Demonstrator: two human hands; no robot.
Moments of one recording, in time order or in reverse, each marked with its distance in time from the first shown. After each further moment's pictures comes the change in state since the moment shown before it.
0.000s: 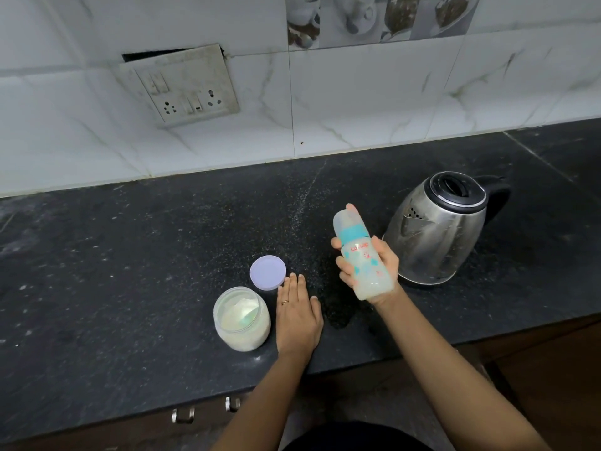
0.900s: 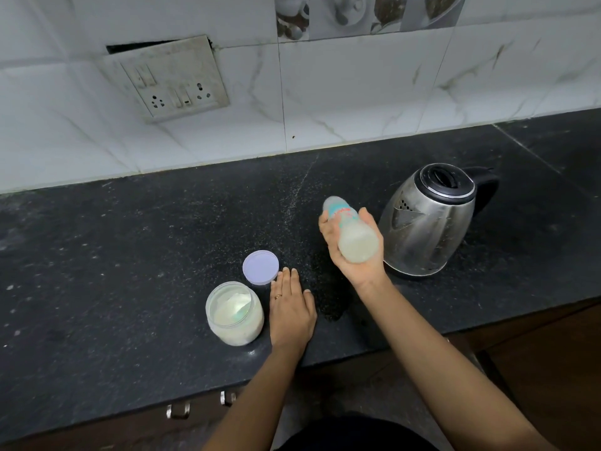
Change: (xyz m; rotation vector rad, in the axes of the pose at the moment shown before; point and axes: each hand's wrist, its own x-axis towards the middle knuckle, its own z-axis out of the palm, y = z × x) left_hand 0.000 0.000 0.001 0.014 -0.005 -0.014; right_hand 0.006 -0.001 0.020 0.459 -0.019 0.018
